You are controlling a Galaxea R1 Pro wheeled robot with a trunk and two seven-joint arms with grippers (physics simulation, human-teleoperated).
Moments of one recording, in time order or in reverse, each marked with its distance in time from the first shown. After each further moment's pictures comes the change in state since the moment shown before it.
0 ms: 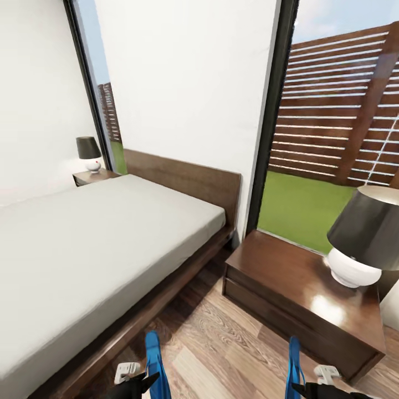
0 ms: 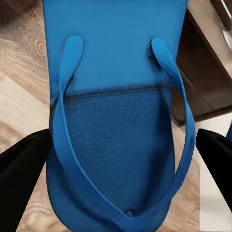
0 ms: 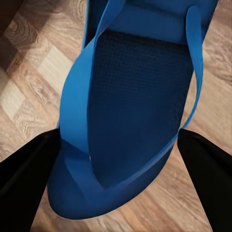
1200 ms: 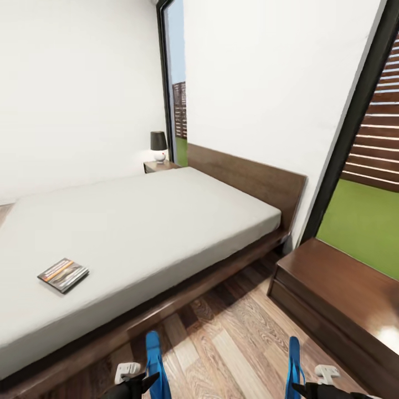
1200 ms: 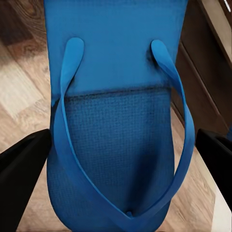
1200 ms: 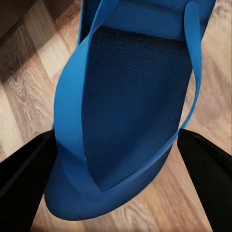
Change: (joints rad) left arm 0.000 0.000 -0.002 0.000 0.000 0.000 0.002; right arm 0.000 0.000 0.000 0.000 0.000 0.000 0.000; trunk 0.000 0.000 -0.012
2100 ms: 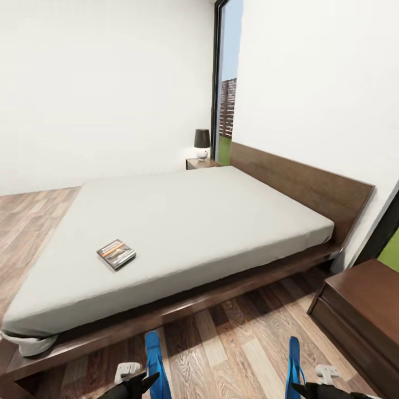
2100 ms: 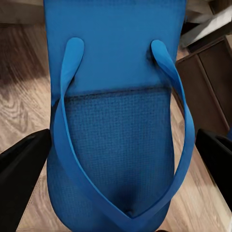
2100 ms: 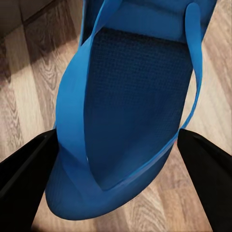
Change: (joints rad) left arm 0.000 0.000 0.001 0.000 0.000 0.000 0.000; right arm 0.000 0.001 0.000 0.000 0.000 0.000 0.000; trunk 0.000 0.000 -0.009
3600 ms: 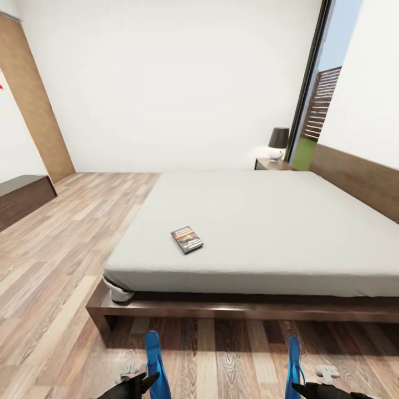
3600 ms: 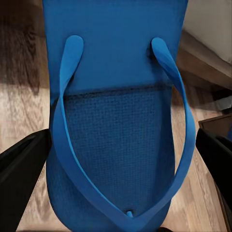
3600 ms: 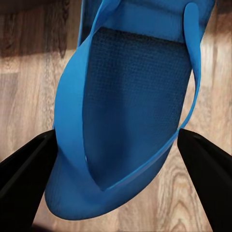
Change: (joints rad) left arm 0.000 0.000 0.000 0.000 0.000 0.000 0.000; right arm 0.000 -0.001 0.000 0.000 0.000 0.000 0.000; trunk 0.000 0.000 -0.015
